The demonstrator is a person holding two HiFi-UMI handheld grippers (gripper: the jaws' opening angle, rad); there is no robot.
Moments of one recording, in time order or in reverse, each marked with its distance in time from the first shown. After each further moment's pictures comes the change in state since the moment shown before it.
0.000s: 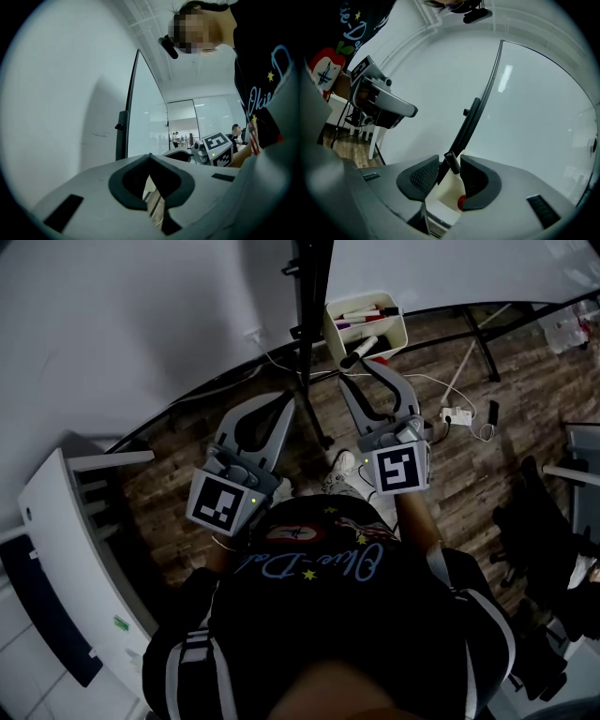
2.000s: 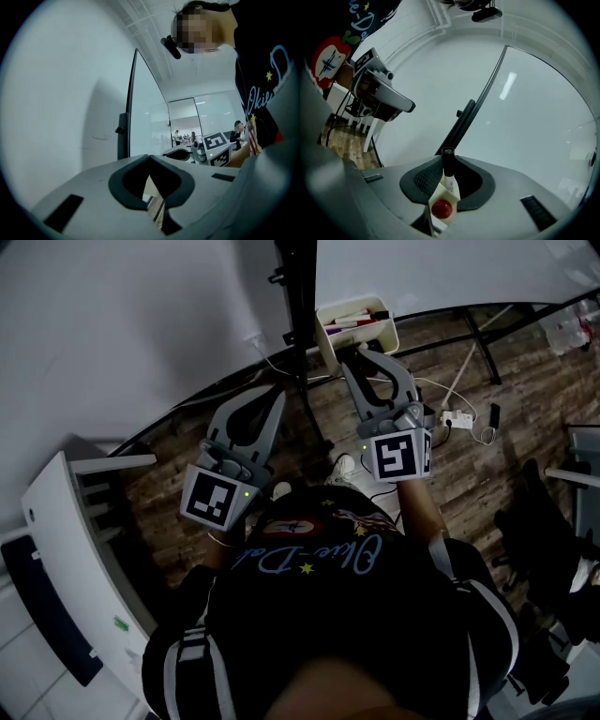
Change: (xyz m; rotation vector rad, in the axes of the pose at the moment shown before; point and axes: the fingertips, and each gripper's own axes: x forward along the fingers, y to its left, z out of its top) left arm 0.013 0.008 0.009 0.037 -0.002 0.030; right arm 0.010 -0.029 0.001 -0.132 -0.017 -0.015
